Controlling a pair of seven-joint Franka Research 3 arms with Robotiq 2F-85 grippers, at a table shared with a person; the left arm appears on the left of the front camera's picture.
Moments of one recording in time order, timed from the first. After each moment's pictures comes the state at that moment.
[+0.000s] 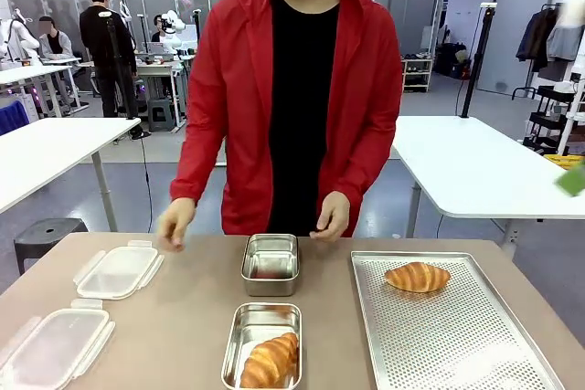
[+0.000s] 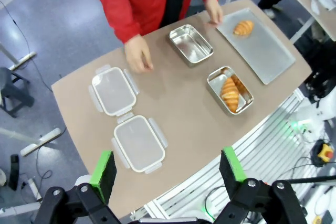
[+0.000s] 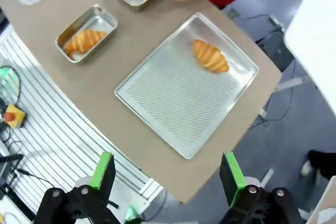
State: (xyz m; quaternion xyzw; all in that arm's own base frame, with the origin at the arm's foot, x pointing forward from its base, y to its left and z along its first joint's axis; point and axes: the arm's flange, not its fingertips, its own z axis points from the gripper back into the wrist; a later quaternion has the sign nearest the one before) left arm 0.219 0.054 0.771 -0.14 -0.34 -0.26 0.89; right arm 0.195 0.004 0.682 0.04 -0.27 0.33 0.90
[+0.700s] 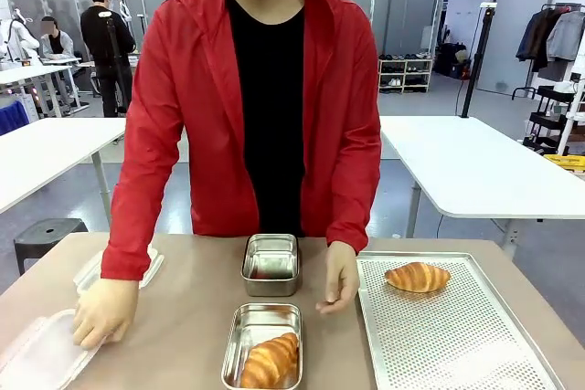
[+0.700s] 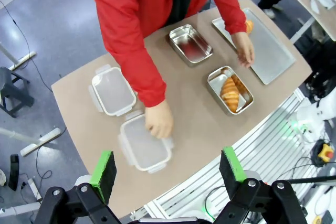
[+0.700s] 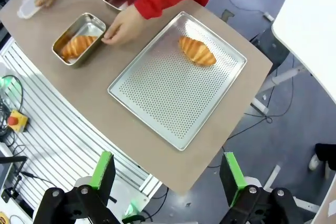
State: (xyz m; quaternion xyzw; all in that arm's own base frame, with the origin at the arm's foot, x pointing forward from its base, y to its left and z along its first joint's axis) left arm 0.219 0.054 0.772 -0.14 -0.34 -0.26 0.89; right arm 0.189 -0.045 0.696 0.06 -0.28 0.30 0.91
